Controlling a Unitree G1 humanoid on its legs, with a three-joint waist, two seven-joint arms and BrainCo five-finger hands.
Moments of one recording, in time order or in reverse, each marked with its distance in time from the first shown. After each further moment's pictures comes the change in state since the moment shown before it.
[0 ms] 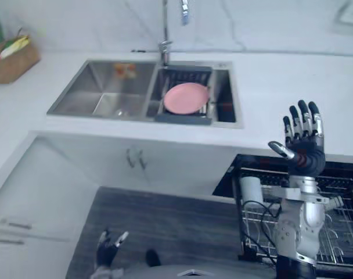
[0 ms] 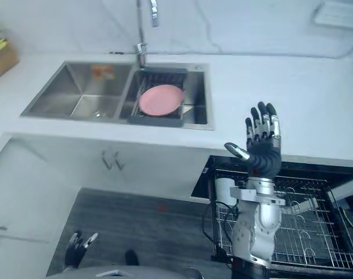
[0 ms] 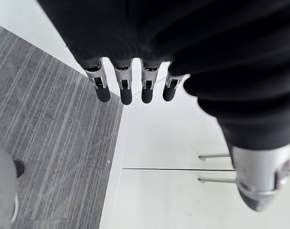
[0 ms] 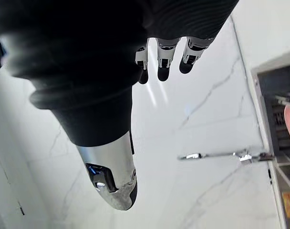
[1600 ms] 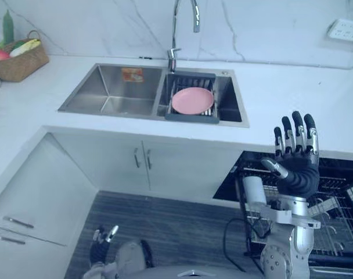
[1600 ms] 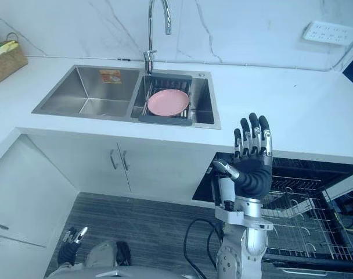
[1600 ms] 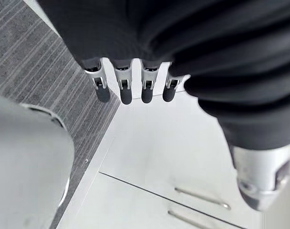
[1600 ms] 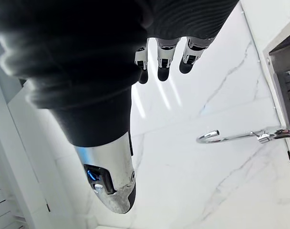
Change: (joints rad) left arm 0.010 -0.011 0.069 -0.046 -0.278 0.010 -0.094; right arm 0.253 0.105 0.155 -0.254 -0.019 -0.037 -0.074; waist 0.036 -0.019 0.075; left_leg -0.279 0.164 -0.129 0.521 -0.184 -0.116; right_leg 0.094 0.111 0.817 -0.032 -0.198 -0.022
